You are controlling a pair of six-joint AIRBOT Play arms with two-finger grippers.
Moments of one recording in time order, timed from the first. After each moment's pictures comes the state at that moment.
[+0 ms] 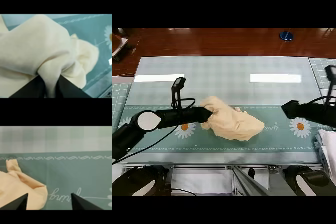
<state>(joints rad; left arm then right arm) -0.47 -0.89 0.59 0.81 -0.67 -1.44 0.10 -0.62 0.74 -1.36 1.10 1.72</state>
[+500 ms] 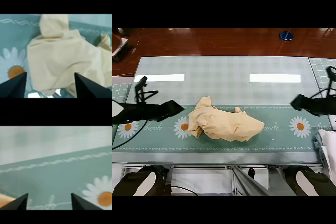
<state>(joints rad) 0.08 -0.84 0.63 0.93 -1.07 -1.46 -0.19 -0.83 0.78 -1.39 1.08 1.63</state>
